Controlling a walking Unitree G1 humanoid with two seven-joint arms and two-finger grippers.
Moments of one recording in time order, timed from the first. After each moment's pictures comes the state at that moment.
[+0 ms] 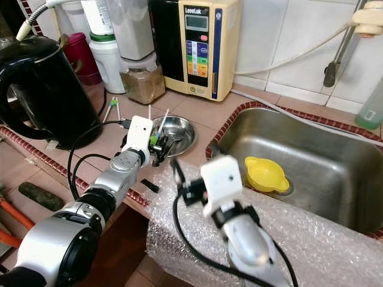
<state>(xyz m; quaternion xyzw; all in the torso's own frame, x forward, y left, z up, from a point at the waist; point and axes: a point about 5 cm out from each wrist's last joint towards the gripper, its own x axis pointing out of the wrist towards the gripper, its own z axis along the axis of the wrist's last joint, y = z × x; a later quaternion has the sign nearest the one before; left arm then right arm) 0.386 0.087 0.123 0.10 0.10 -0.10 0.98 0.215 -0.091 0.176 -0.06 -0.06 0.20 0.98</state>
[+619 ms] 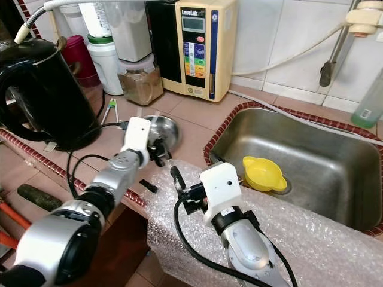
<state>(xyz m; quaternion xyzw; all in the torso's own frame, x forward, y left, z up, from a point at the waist) 0.387 0.097 0.120 0.09 0.14 -0.09 0.98 0.217 -0.093 0.169 -0.06 -0.03 0.20 0.98</state>
